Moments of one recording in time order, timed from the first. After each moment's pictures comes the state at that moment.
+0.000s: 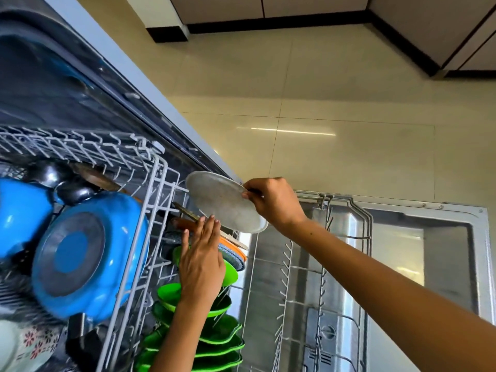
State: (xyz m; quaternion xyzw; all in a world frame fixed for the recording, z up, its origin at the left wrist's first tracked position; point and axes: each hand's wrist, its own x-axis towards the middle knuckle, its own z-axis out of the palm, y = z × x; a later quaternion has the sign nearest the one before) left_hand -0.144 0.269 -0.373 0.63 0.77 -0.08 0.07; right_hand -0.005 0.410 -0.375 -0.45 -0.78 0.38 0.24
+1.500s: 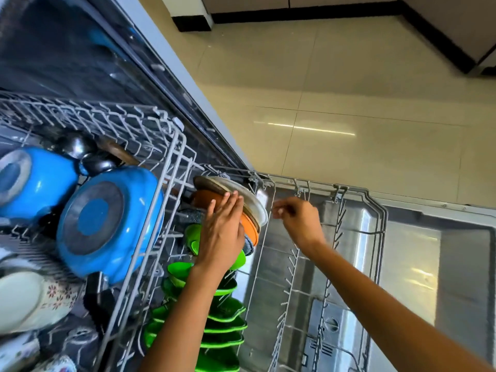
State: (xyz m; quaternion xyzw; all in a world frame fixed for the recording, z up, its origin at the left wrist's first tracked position) left_hand -0.129 0.281 -0.363 0.64 0.75 -0.02 0.12; right_hand 0.023 0.350 -0.398 -0.58 -0.57 0.56 0.18
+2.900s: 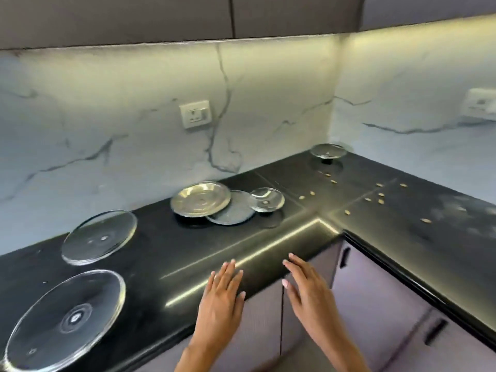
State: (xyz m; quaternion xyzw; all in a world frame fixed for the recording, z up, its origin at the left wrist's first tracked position) left_hand 0.342 -0.614 0.101 -0.33 0.92 0.05 -0.23; right_hand 0.162 -0.501 0.118 0.55 -0.75 0.37 0.09
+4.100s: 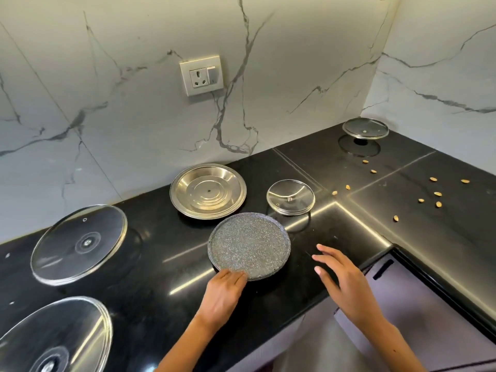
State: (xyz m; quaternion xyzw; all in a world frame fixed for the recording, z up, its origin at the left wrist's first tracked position) left_hand 0.308 -0.795 0.039 -0.22 0.95 0.04 -0.20; right_hand 0.070 -0.637 0.084 0.57 -0.75 0.35 -0.02
